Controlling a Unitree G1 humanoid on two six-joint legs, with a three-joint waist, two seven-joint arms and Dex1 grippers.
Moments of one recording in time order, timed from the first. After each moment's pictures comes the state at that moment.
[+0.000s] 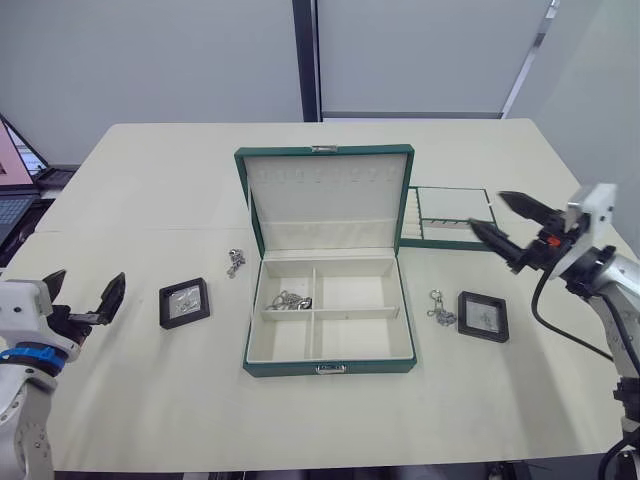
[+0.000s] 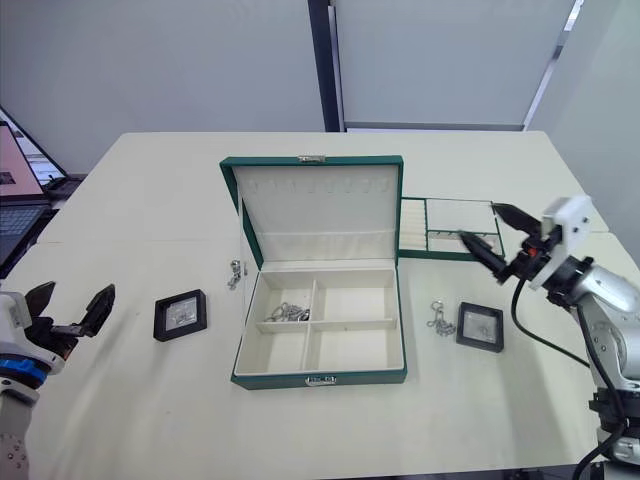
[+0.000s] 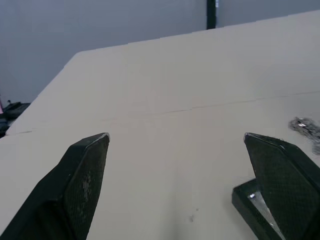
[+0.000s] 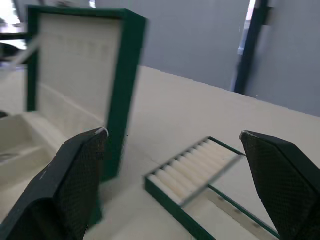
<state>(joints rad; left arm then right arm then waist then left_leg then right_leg) 0.18 0.66 0.62 -0.06 -0.48 0.15 -0.66 -0.37 -0.75 -0.18 -0.20 0.69 0.43 0.90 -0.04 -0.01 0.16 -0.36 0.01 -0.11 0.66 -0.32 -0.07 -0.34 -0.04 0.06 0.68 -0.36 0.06</state>
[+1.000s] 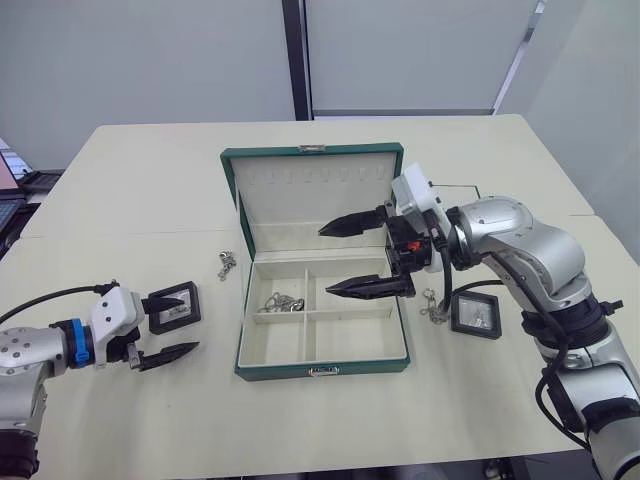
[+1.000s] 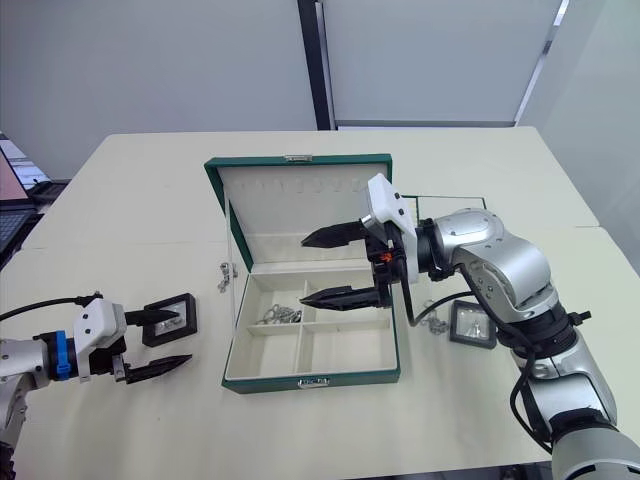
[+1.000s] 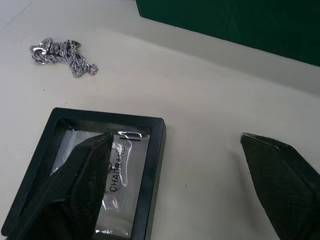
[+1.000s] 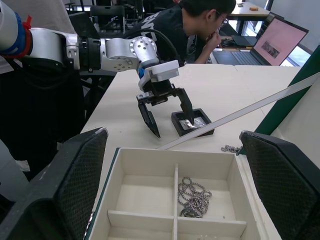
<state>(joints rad) -0.04 0.92 0.27 0.37 -0.29 -0.20 -1.32 -0.81 -0.54 0.25 -0.21 0.61 0.64 1.15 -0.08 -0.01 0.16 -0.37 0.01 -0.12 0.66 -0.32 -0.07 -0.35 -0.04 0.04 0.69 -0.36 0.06</state>
